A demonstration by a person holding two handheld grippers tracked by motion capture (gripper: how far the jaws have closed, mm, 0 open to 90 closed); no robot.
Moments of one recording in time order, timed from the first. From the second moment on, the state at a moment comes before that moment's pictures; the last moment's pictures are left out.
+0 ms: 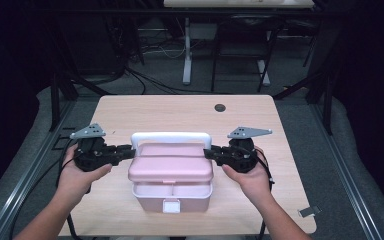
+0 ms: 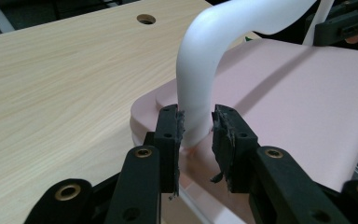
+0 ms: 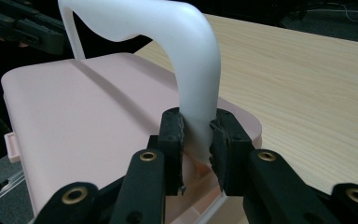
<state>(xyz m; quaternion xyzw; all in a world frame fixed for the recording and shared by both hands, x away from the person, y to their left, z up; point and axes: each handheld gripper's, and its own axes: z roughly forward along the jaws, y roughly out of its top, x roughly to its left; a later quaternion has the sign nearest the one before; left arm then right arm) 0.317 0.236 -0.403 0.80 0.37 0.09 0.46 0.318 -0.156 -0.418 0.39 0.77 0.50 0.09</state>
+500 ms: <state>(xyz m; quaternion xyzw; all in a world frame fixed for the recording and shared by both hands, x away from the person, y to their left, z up) 0.293 0.252 -0.424 0.82 0.36 0.07 0.45 0.321 -0.157 -0.417 0.39 0.77 0.50 0.09</state>
